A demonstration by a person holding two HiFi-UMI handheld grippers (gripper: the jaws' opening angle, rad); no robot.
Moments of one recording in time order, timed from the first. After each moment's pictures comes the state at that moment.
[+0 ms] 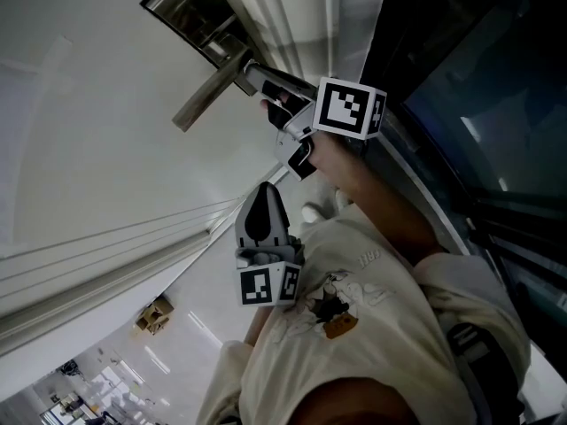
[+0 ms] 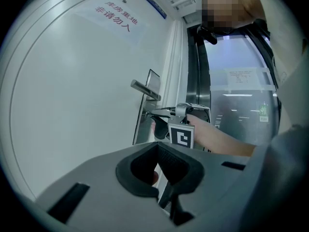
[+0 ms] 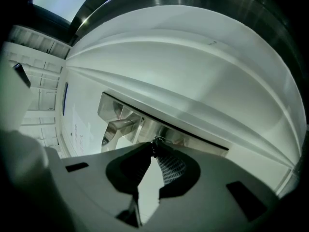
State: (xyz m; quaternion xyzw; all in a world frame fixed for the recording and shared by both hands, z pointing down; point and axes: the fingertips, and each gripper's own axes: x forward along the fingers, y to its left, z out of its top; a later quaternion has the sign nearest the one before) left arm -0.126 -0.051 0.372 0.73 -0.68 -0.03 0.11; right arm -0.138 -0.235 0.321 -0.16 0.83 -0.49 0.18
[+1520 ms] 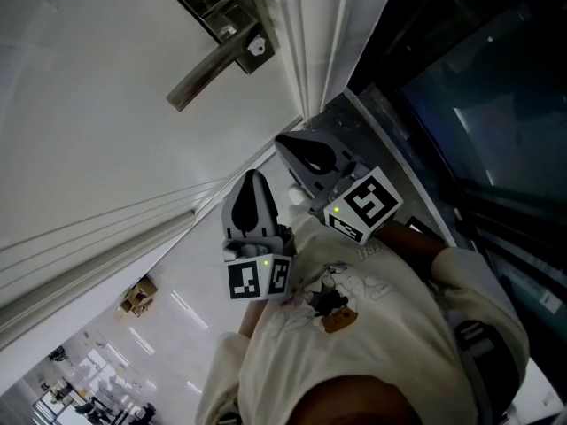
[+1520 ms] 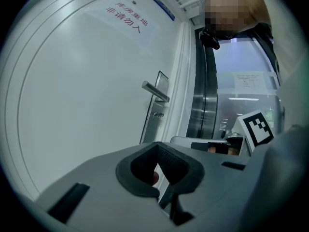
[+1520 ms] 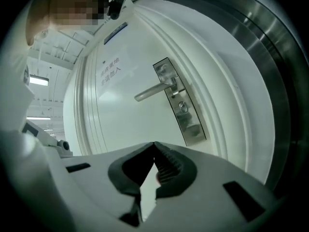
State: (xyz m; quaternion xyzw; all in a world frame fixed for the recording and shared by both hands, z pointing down) left arm -0.147 -0.046 0.375 0.70 -0.70 -0.05 0.13; right arm -0.110 -0.102 0.371 -0.21 0.96 -0.16 0.01
